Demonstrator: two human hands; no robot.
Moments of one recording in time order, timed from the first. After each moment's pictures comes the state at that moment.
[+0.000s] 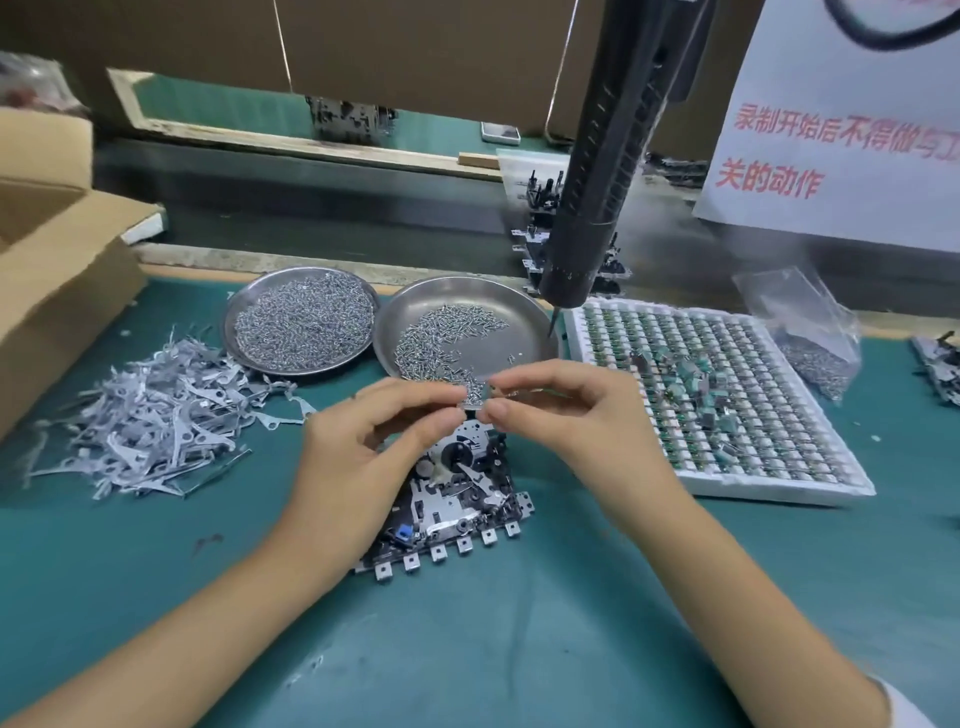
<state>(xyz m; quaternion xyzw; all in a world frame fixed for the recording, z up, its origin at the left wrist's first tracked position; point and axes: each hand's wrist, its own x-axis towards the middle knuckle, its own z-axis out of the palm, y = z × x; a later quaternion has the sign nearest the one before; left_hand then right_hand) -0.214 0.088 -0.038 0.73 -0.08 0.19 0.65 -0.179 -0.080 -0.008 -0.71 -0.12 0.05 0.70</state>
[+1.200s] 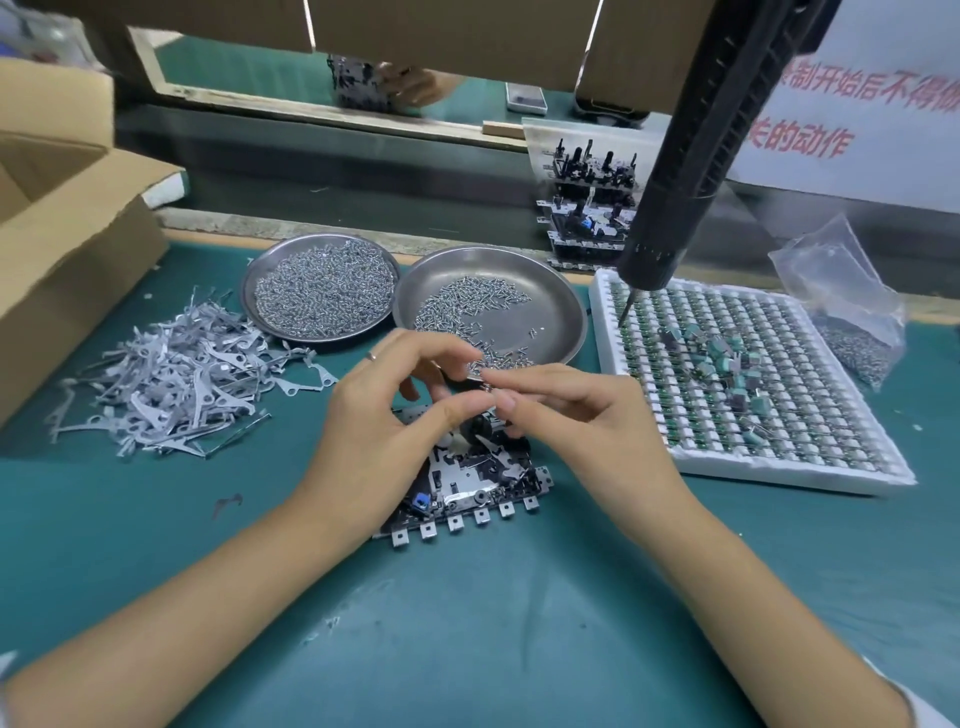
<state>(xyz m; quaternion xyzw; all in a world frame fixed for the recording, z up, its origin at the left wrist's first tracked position) -0.213 0.091 -0.040 0.78 -0.13 0.22 0.57 -0.189 -0.077 -0.026 -0.72 -0.19 0.05 0.67</state>
